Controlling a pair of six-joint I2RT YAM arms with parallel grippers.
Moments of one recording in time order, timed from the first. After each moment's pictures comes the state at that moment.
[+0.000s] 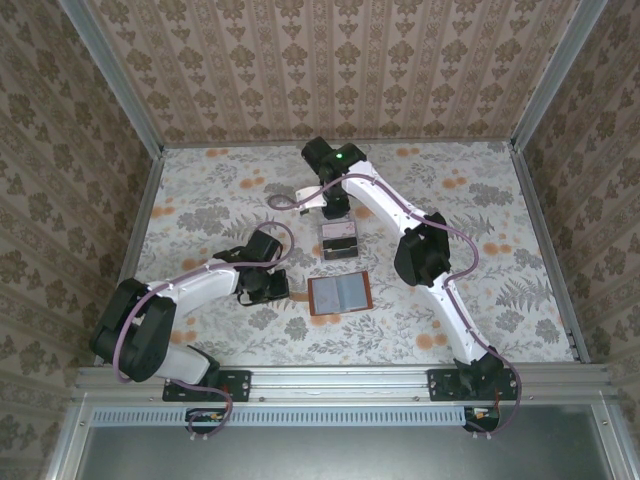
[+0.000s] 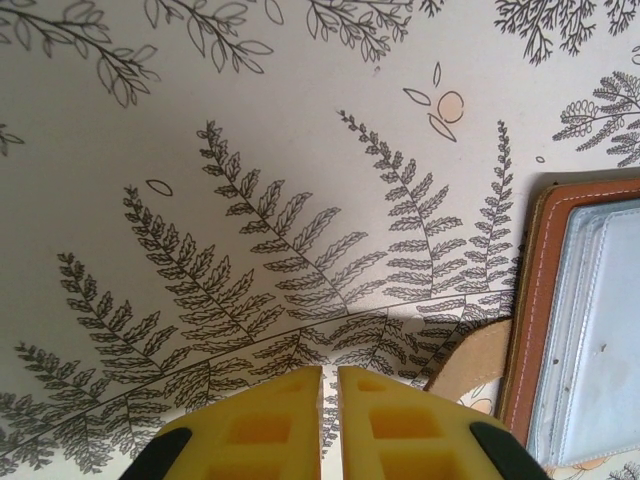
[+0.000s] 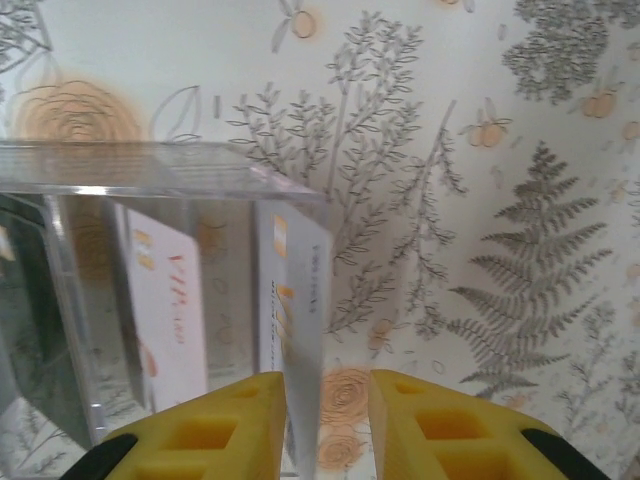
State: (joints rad) left arm -0.59 1.42 0.68 -0.50 0.21 -0.67; right arm 0.59 2.49 2.52 -1.32 0.11 -1.13
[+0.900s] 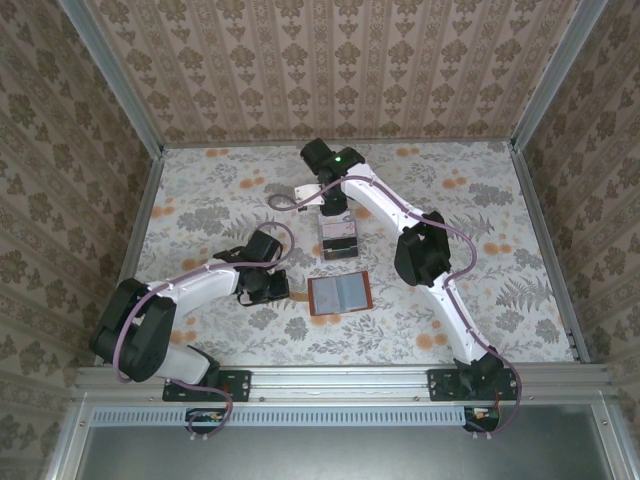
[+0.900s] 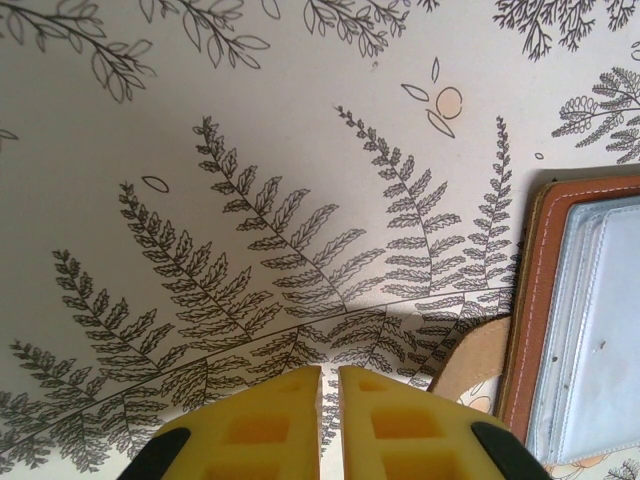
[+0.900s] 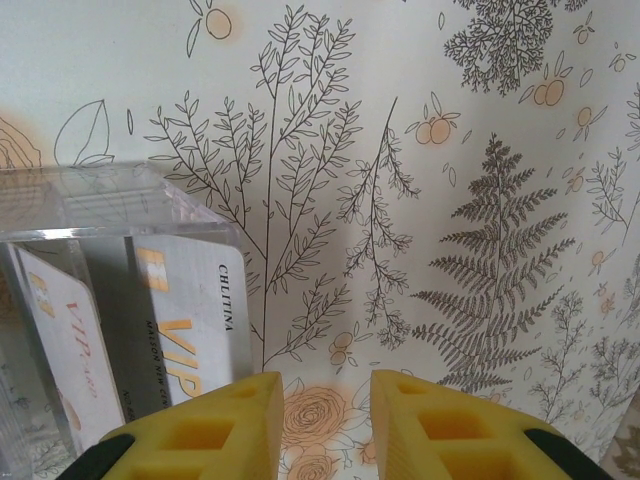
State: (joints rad) left arm -0.59 1.42 0.68 -0.50 0.22 -0.67; right arm 0.59 2.48 2.46 -1.21 0.15 -1.10
